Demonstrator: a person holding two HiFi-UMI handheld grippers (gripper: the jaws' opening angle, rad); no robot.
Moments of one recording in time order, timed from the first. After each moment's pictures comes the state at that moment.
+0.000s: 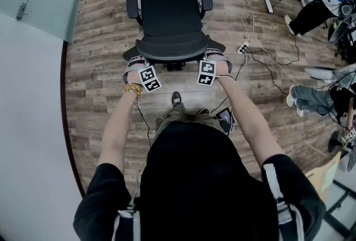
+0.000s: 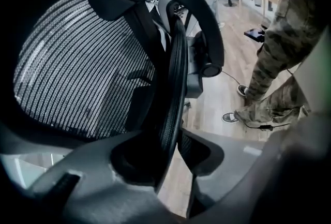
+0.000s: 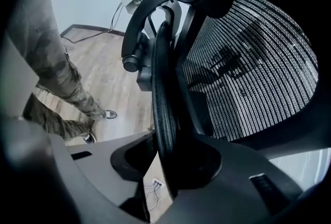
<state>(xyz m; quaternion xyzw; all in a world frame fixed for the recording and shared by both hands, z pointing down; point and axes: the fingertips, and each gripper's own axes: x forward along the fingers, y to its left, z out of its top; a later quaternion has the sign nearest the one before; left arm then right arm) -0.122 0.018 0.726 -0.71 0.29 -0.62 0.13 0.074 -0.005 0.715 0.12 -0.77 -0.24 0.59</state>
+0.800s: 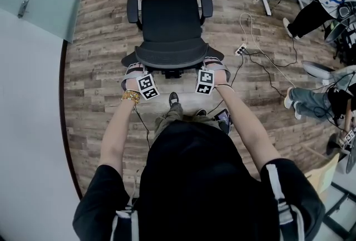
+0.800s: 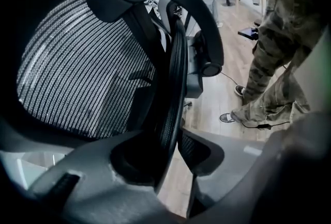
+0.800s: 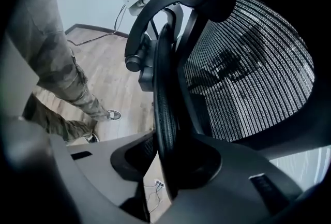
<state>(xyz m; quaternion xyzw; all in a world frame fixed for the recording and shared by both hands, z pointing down) -0.108 0.064 0.725 -0.71 0.30 -0.62 0.14 0.089 0.044 0.714 0.12 -0.77 -0.25 0.58</state>
